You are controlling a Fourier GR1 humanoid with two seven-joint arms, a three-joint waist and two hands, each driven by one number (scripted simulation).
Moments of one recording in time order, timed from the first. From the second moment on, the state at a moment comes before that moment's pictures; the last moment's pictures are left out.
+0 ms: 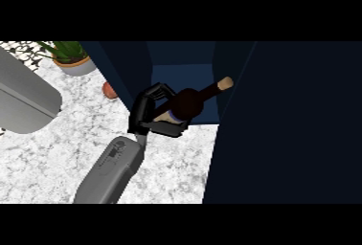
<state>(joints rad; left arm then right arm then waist) -0.53 0.00 -0.24 -0.98 0.20 0.26 -0.37 0.12 -0.57 0.67 -2.51 0.05 -0.62 0.27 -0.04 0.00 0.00</state>
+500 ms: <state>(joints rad) -0.73 0.00 -0.24 -0.73 0.34 0.30 -0.42 0.15 -0.57 0.67 -2.51 0.04 -0.60 0.22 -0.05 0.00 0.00</state>
